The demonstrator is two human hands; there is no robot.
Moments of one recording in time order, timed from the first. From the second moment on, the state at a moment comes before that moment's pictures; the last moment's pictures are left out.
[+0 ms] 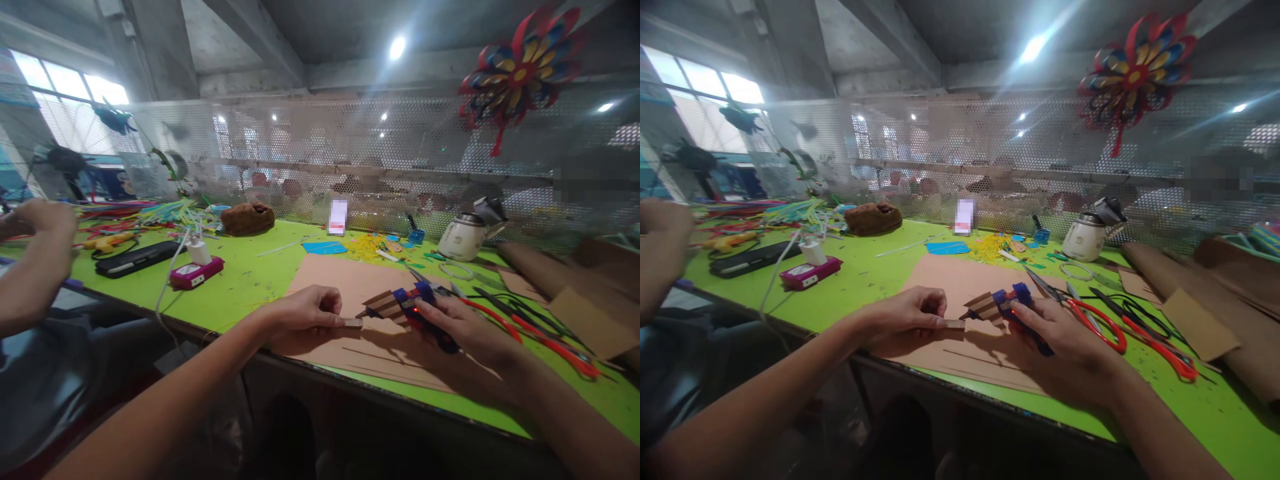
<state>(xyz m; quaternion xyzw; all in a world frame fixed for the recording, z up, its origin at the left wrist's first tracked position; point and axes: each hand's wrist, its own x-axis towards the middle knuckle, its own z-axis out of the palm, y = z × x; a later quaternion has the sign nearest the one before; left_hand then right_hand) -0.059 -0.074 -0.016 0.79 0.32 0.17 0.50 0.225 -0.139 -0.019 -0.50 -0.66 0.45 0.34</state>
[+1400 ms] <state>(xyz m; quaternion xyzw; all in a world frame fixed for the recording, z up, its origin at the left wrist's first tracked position) -0.059 -0.073 -0.015 0.79 0.31 0.16 0.51 0.223 -0.141 -0.014 -0.49 -0.68 0.45 0.33</state>
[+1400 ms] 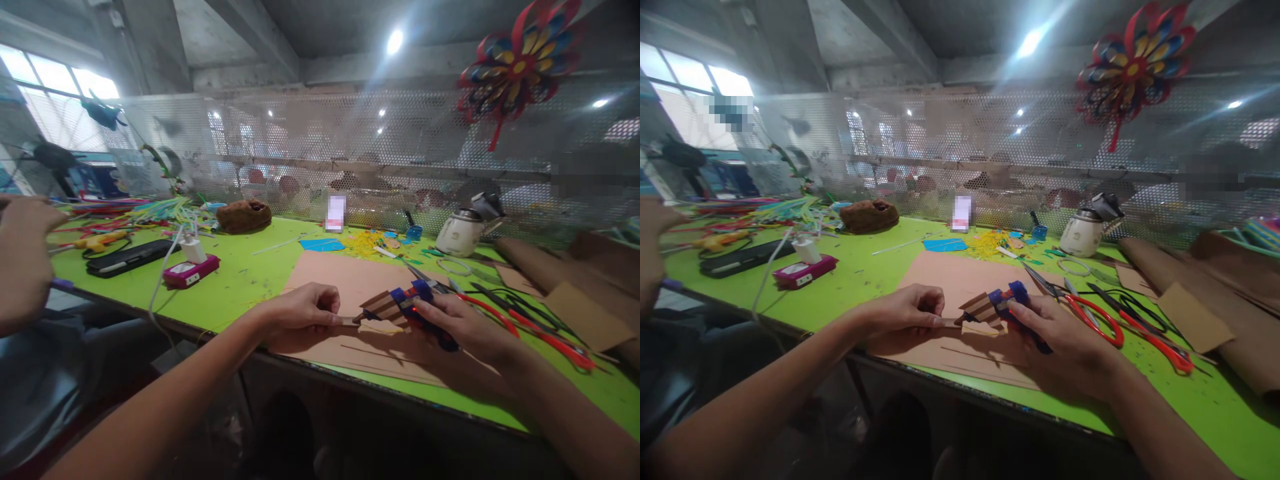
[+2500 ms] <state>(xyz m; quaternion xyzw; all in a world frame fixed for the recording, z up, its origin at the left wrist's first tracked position) -0.061 -0.071 -0.016 0.78 0.30 0.15 0.53 0.235 -0.137 -0.015 -0.49 -0.70 0.42 0.31</state>
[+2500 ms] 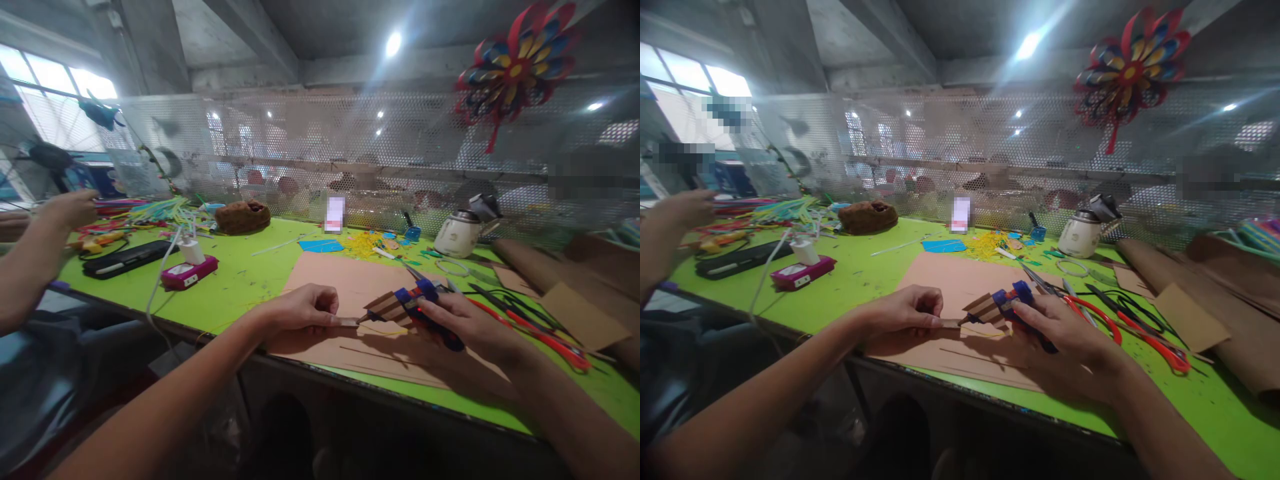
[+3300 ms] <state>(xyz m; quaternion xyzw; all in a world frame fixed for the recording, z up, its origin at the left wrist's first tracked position) -0.062 -0.072 -0.018 0.80 0.31 0.17 0.49 0.221 -0.139 -0.014 -0.48 -0.66 0.47 0.35</state>
